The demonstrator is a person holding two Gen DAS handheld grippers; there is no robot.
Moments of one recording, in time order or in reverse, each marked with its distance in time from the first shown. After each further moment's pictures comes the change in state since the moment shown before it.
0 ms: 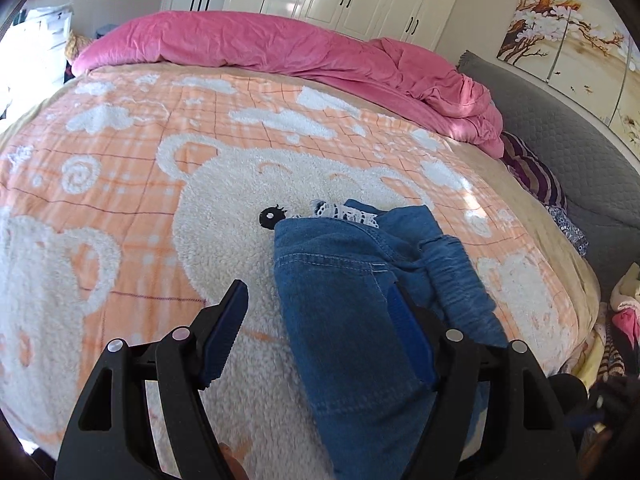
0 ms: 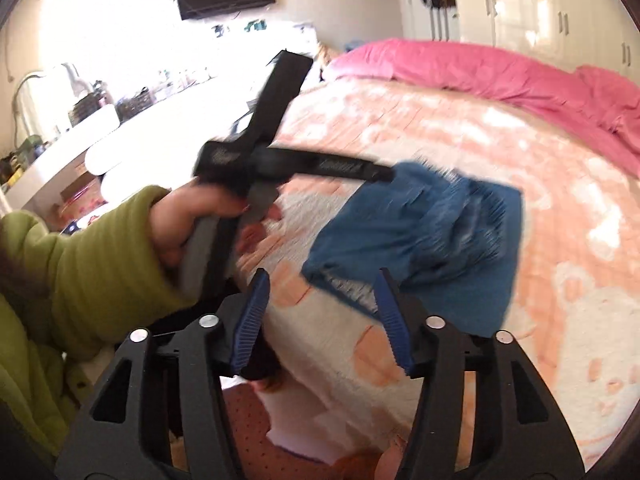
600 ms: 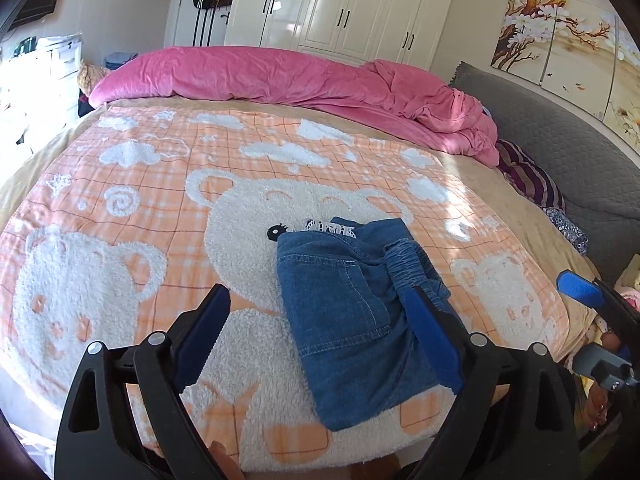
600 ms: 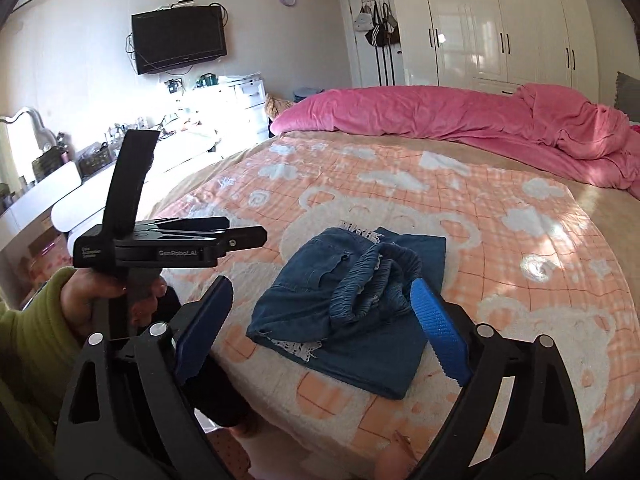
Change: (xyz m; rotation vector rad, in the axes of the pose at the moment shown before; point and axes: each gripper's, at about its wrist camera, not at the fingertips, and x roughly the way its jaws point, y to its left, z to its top) left arm -0.079 -0.024 -0.008 0.032 -0.068 0.045; right arm -0.032 -0.032 0.023 0.095 -0.162 -0.160
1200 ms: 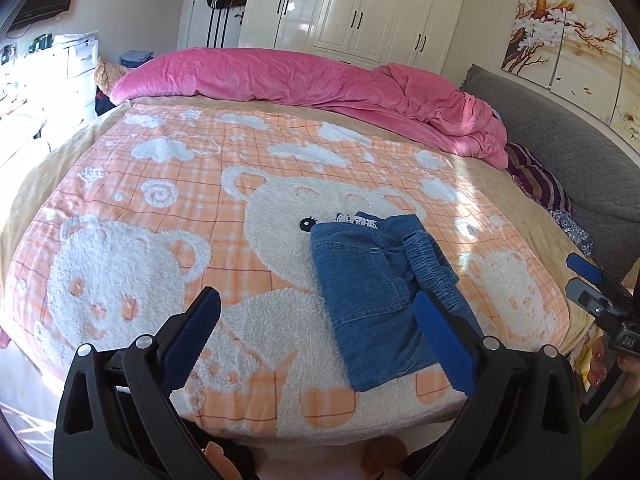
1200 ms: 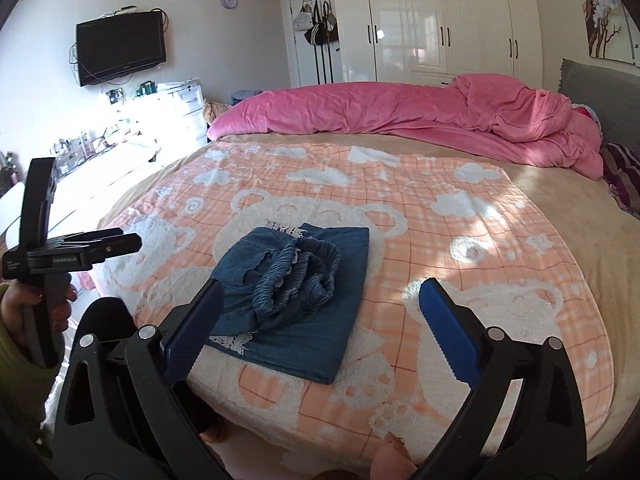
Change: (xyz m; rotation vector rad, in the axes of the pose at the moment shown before) left arm -0.043 0.023 -0.008 -0.019 0.002 0.045; right arm -0.018 -0.036 -0.003 0.082 0.007 -0.209
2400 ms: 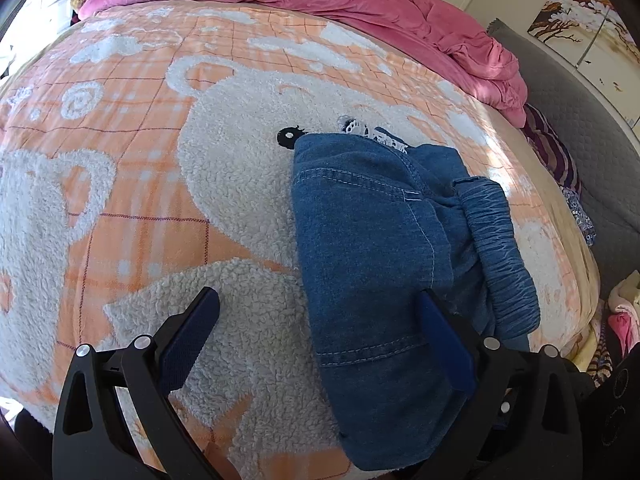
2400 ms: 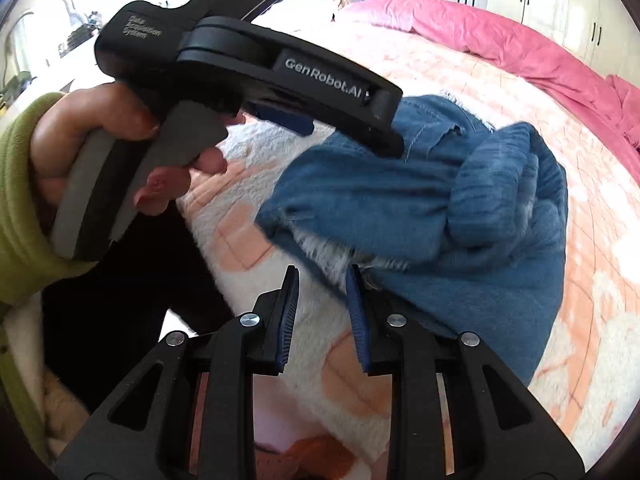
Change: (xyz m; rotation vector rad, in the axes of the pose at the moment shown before) left arm 0.150 0.004 -0.011 -0.088 0.290 -0.068; right arm 0.121 0.104 -0.078 -0.361 0.344 0.347
